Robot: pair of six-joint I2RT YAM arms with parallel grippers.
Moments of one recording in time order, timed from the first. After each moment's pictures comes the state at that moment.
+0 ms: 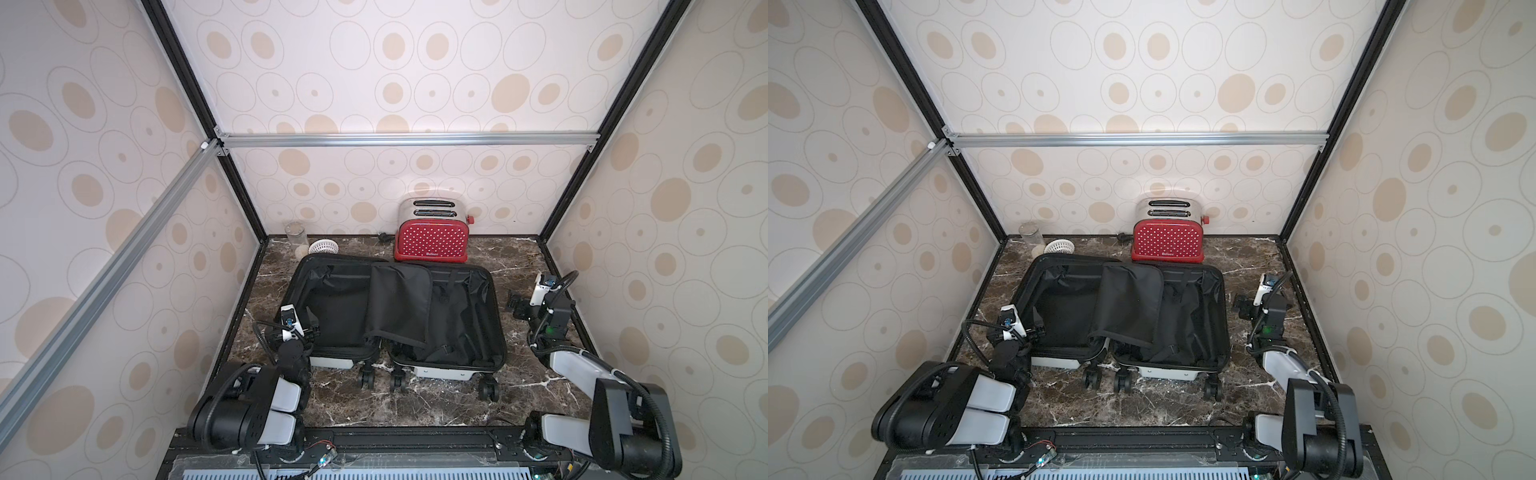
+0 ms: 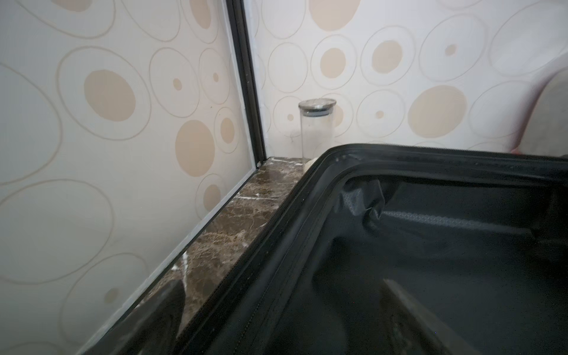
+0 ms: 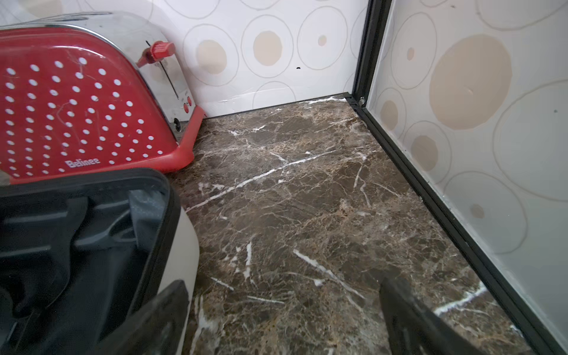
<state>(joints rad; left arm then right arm) -0.10 1.51 0.01 1.48 -0.44 0.08 -0.12 1.22 0.41 0.46 0.01 0.10</state>
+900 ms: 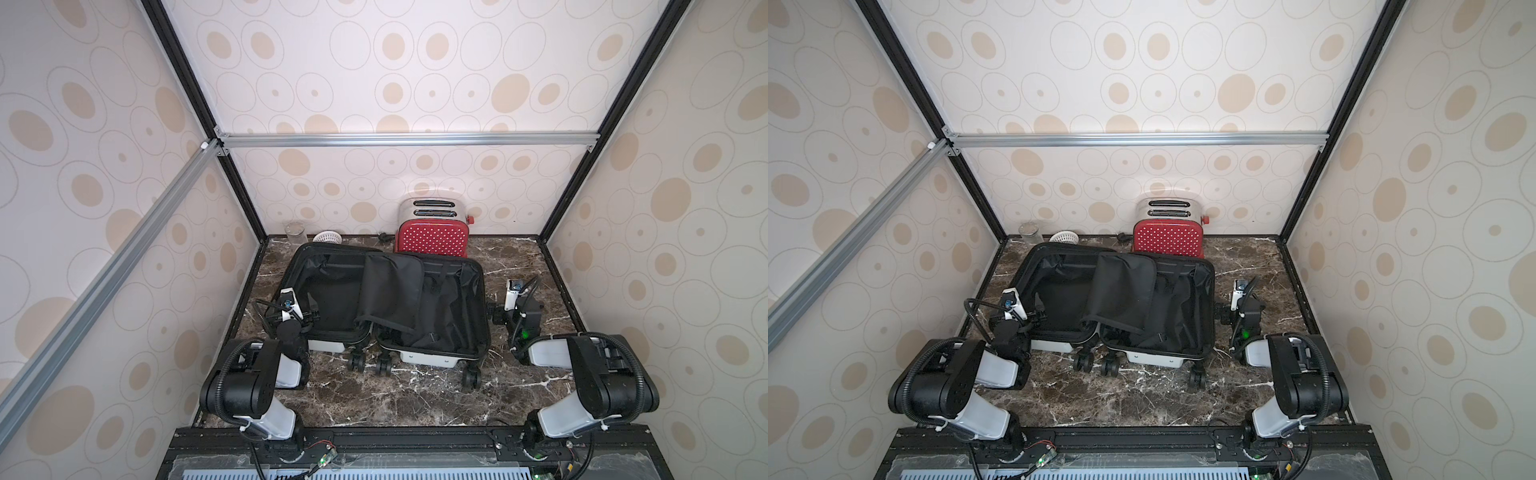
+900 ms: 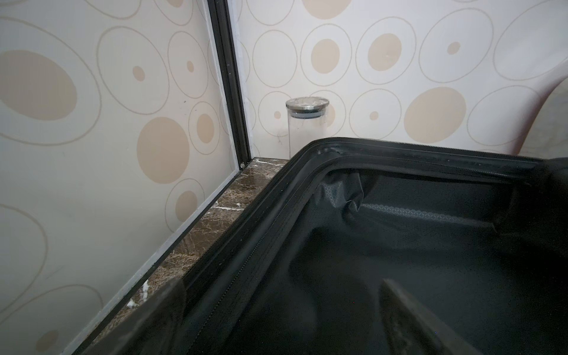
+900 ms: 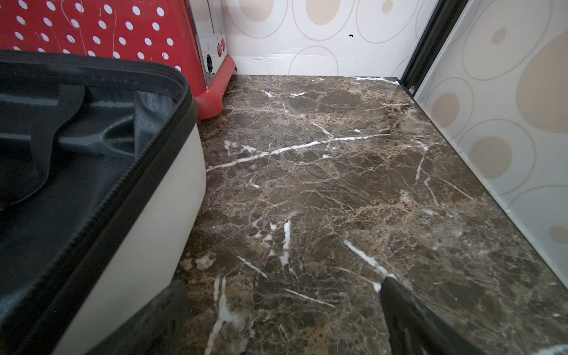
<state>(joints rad) -0.03 1.57 0.19 1.31 -0.33 0.03 0.05 1.54 0.41 0.72 0.11 0.00</state>
